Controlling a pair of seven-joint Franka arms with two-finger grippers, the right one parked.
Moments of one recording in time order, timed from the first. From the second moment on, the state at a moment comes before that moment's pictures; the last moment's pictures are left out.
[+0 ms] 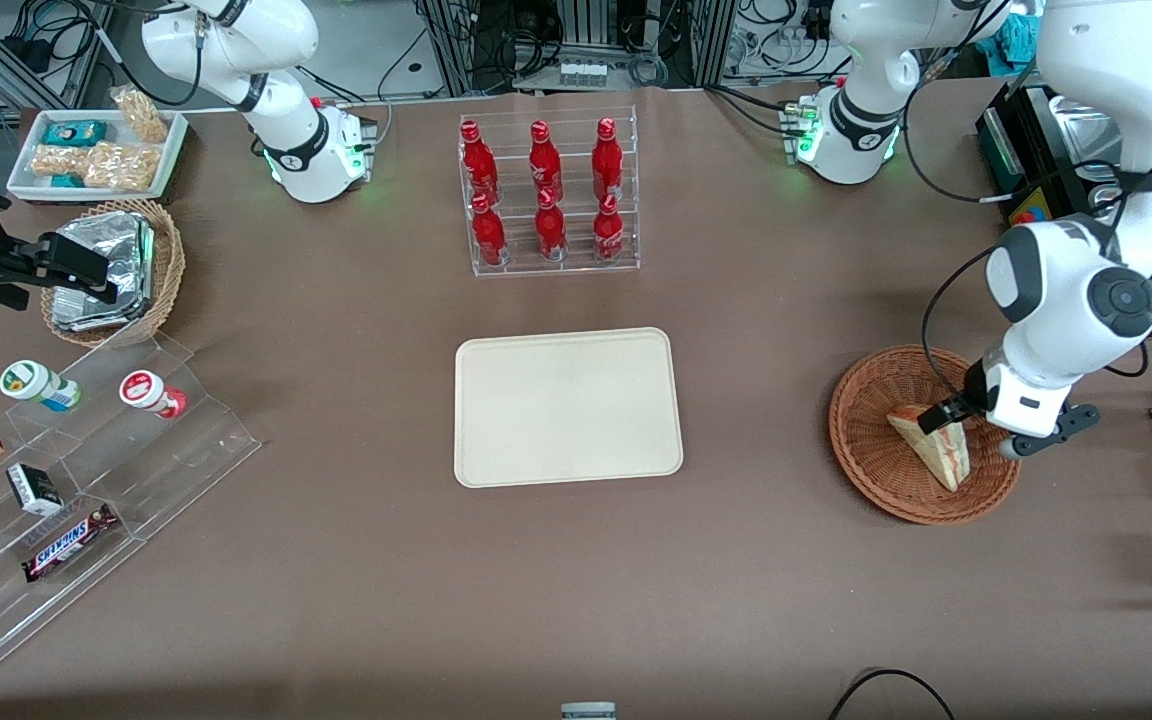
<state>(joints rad) 0.03 0.27 0.00 -2.13 -0.01 2.46 -0.41</state>
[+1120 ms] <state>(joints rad) -0.10 0.26 -0.05 -1.96 -0.02 2.14 -0.33</state>
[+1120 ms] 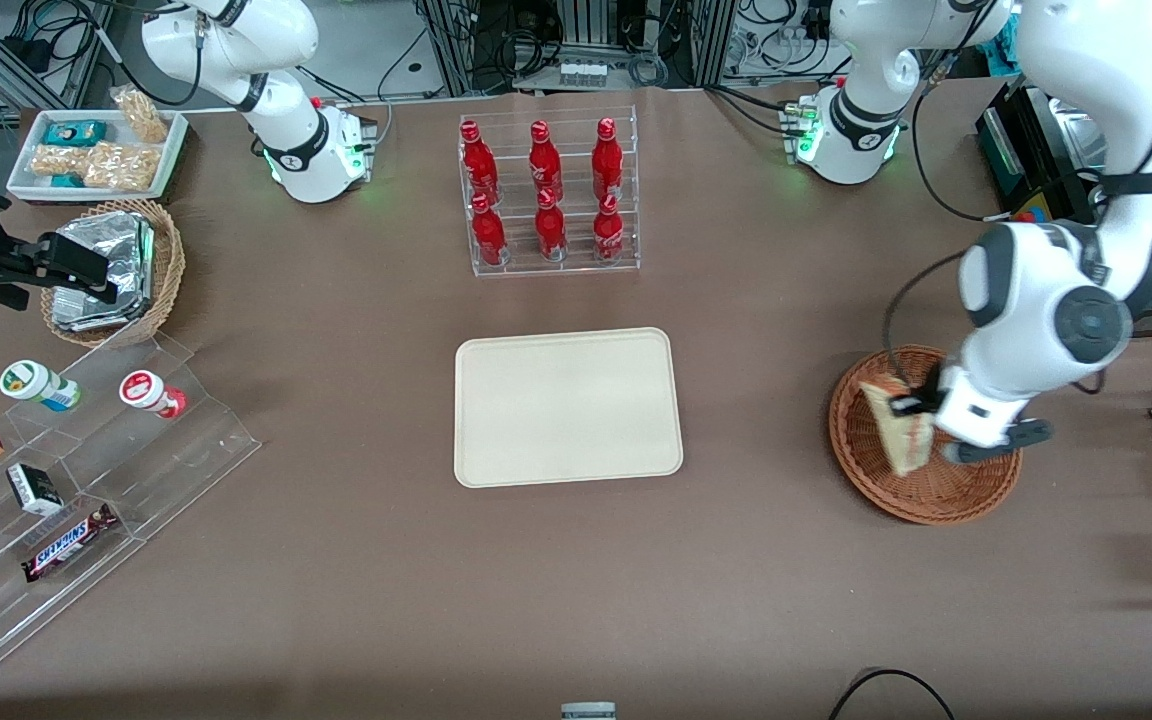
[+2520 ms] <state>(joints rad) -0.77 0.78 -0.06 -1.41 0.16 2.25 -1.08</state>
